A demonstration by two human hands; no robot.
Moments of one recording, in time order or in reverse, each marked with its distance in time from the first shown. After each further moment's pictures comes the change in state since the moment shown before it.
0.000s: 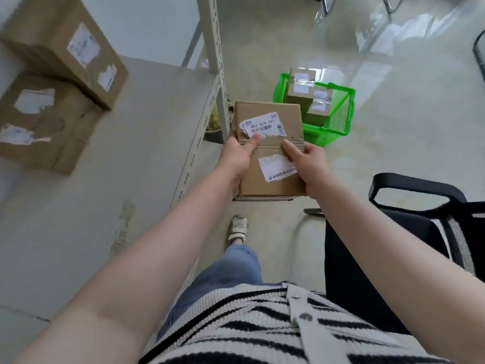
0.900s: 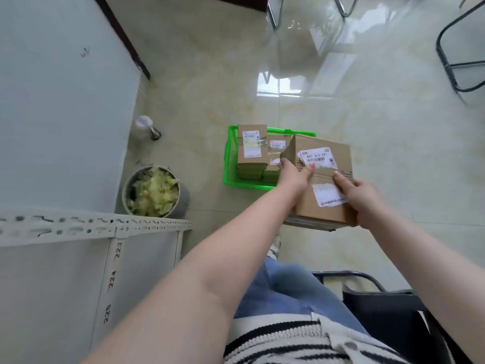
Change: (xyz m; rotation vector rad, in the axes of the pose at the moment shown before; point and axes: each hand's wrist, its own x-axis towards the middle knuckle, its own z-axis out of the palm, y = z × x) left_hand 0.338 0.166 0.342 0.224 -0.323 -0.172; right_hand 0.361 -0.130 -0.238 0.000 0.312 0.344
